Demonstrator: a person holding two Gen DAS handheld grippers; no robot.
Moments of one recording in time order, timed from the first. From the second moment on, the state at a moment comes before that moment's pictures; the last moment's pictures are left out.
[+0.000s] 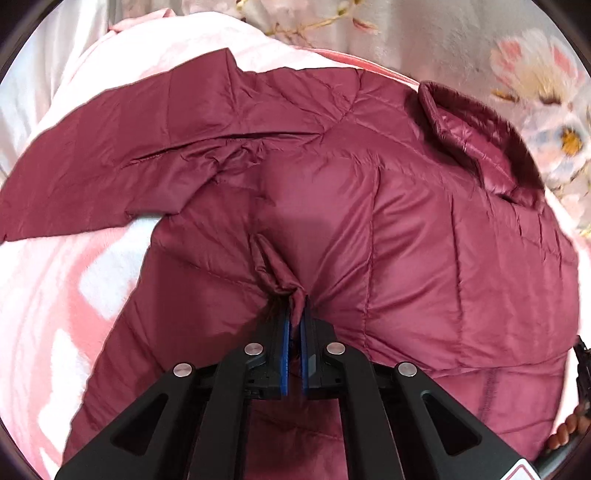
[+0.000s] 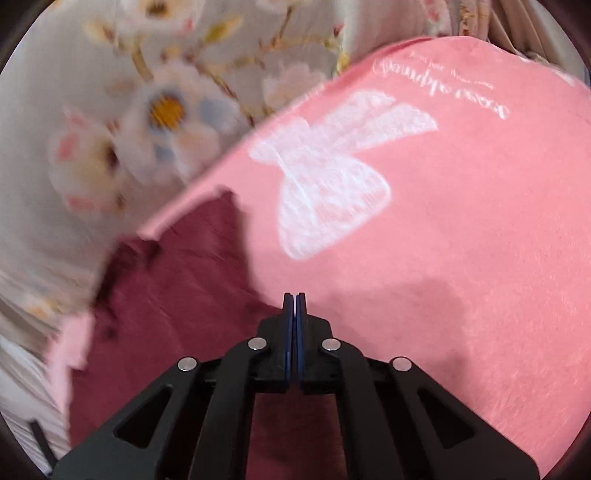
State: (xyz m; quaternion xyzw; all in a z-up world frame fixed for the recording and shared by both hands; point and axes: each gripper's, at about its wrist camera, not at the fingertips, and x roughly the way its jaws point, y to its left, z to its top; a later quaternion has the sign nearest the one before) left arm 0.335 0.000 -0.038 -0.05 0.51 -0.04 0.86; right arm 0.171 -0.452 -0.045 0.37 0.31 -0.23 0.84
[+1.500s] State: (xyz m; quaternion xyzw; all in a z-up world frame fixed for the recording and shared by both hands) left arm 0.314 -0.077 -0.026 0.03 0.44 -0.10 0.89; right arm 0.275 -0.312 0.023 0.15 0.34 -0.12 0.92
